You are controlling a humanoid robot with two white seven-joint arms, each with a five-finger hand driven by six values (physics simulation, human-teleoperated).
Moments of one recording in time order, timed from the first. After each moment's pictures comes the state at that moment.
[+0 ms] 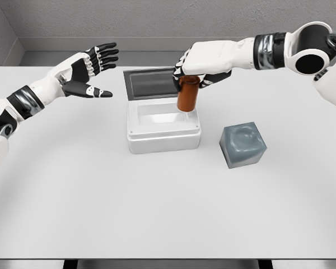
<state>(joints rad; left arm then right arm) -0.66 0.55 -0.53 -1.15 0.74 -0.09 -0.61 -1.16 -0.56 0.98 -1.29 0.30 -0.61 0.61</state>
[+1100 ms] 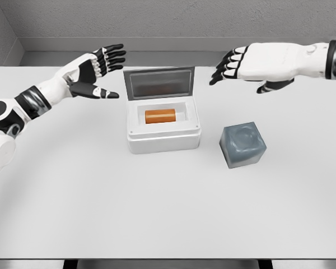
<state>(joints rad) -0.66 0.52 -0.54 -1.15 0.74 -0.09 -0.61 -1.03 -0.93 0.87 -1.57 0.23 -0.61 0.61</state>
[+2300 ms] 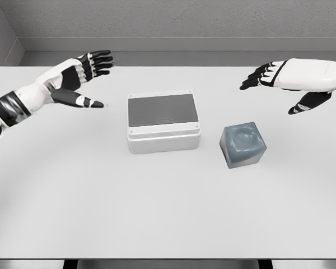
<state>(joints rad) -0.58 0.69 -0.52 -1.30 0.77 -0.11 -0.61 -0.94 -1.06 0.84 -1.53 0.02 -0.61 0.61</state>
